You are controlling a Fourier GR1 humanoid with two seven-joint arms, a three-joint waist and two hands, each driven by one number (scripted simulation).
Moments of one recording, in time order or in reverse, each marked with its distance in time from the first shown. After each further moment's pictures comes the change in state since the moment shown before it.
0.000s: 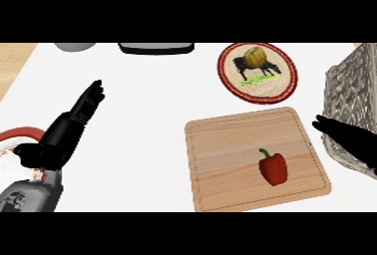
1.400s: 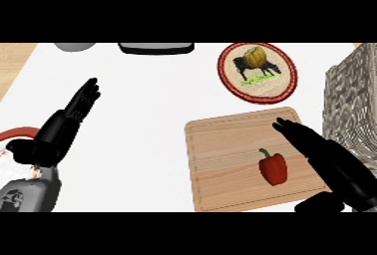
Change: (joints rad) left arm -0.010 -0.084 0.129 0.012 -0.080 -0.125 0.011; right arm 0.045 0.357 0.101 0.306 0.541 -0.110 -0.423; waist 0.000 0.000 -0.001
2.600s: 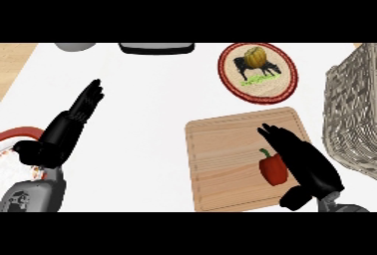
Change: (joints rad) left arm 0.005 -0.067 0.038 -0.015 -0.062 -0.041 0.012; right arm -0.019 0.134 0.050 0.196 0.288 -0.035 -0.032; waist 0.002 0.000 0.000
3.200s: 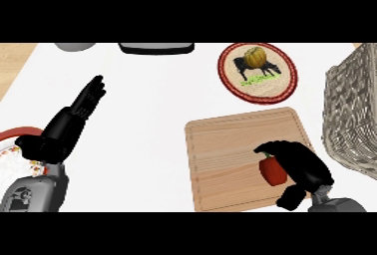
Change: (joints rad) left arm -0.030 -0.018 0.013 0.002 -0.014 -0.011 0.021; right arm -0.034 0.008 -0.002 0.129 0.042 0.043 -0.070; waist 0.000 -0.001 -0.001
